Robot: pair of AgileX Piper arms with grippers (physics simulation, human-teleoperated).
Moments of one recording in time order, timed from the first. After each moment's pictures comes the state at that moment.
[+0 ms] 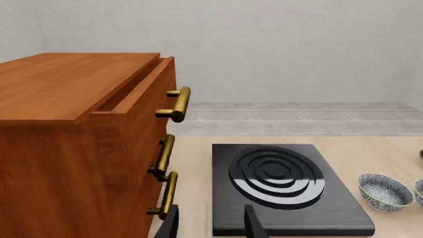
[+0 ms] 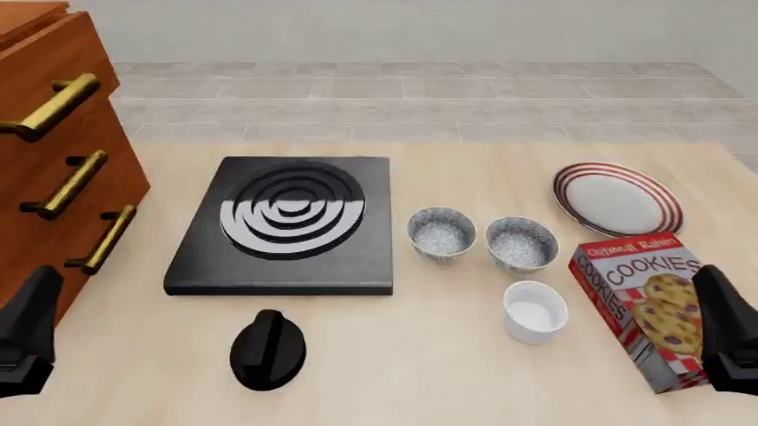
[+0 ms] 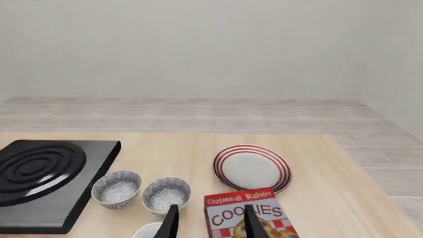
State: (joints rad) left arm 0.00 0.00 0.00 0.00 0.00; right arm -0.01 0.03 0.00 -0.01 -0.01
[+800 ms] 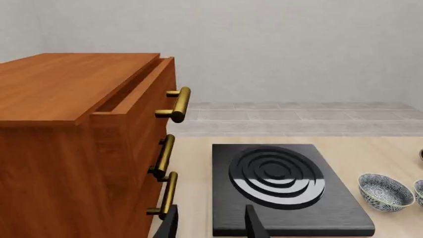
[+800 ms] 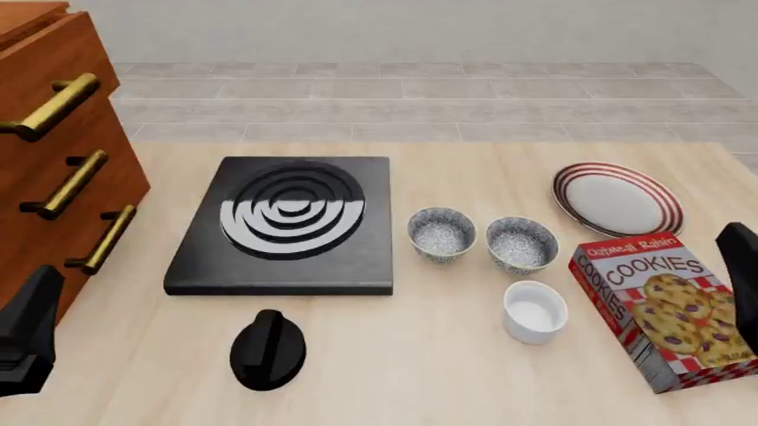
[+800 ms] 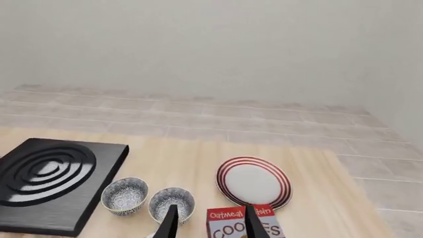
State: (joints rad) left arm 0.00 0.01 0.00 0.00 0.00; right arm 0.04 0.12 -0.22 0.14 -0.06
